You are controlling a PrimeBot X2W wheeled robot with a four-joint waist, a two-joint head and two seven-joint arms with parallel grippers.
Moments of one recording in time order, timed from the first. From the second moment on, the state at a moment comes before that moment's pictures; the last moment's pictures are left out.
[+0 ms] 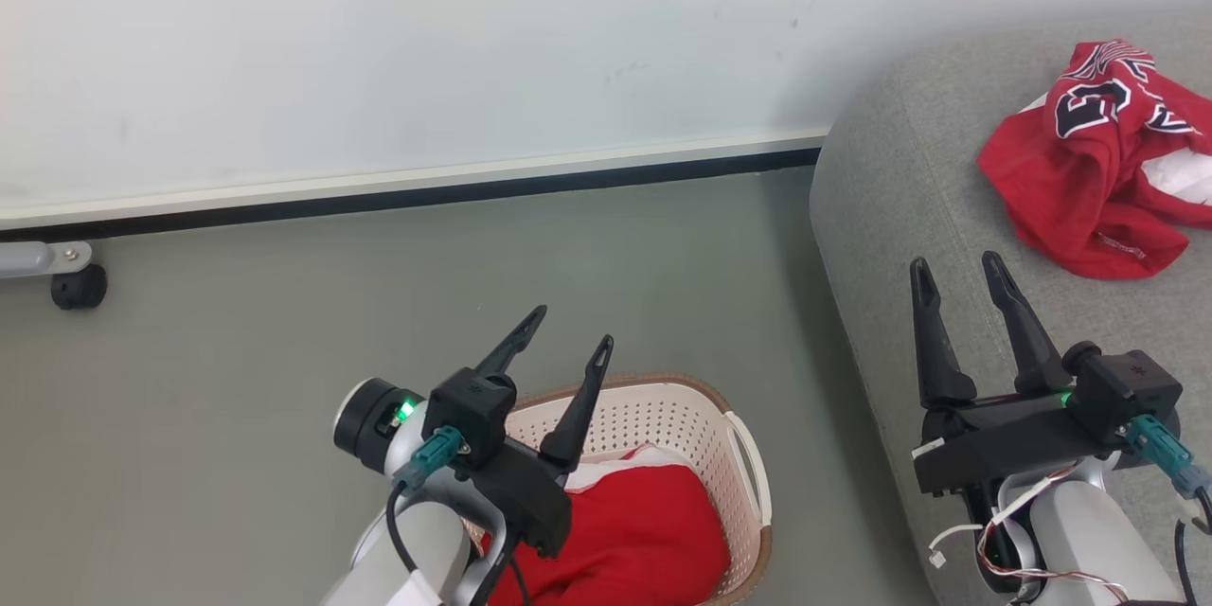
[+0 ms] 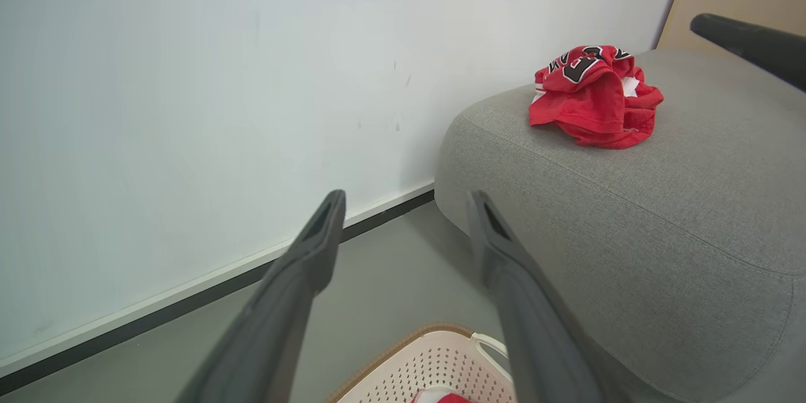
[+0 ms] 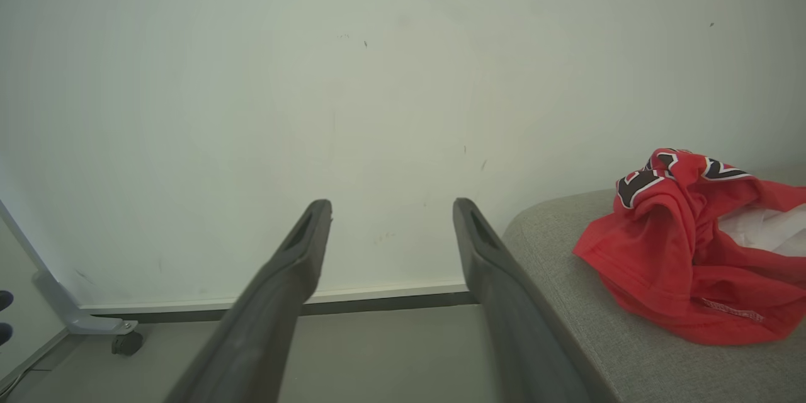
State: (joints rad) left arm -0.44 0.05 -0.52 0.51 -0.29 -0.08 -0.25; right arm -0.31 -0.13 0.17 0.26 0.31 0.06 -0.26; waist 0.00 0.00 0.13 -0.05
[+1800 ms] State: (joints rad) left arm 0.02 0.20 -0.22 0.16 -0.39 0.11 -0.25; right arm -0.07 -0.14 0.17 0.13 0.29 0.01 -0.24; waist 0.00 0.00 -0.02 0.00
